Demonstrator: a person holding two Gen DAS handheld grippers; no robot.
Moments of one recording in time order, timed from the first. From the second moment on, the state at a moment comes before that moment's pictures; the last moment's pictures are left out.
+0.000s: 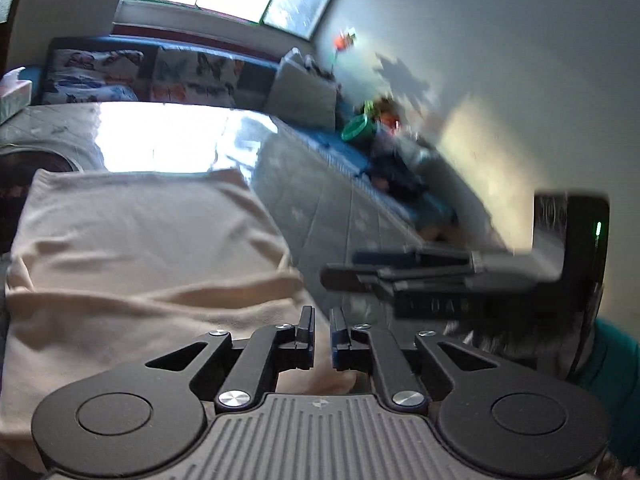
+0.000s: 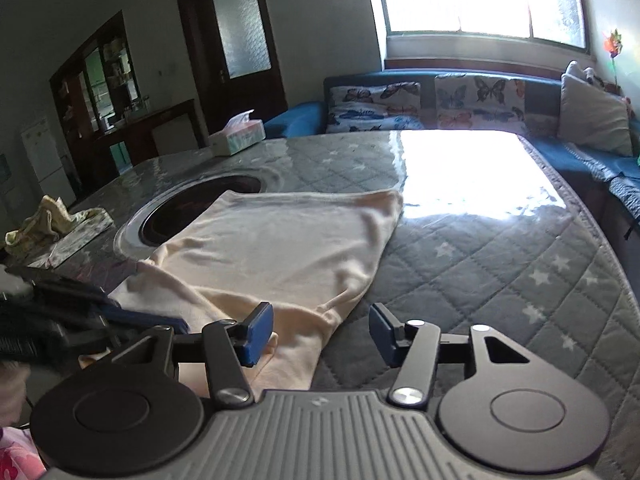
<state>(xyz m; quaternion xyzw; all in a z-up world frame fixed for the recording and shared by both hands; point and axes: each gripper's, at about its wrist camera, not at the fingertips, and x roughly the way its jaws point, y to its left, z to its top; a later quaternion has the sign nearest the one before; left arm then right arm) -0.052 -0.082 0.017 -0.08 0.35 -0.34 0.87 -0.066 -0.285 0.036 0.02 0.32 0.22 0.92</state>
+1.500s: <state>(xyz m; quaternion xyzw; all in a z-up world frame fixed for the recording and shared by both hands) 0.022 0.049 0.004 0.11 0.35 -0.37 0.86 -0.056 -0.227 0.040 -0.04 0.34 0.26 0.90</state>
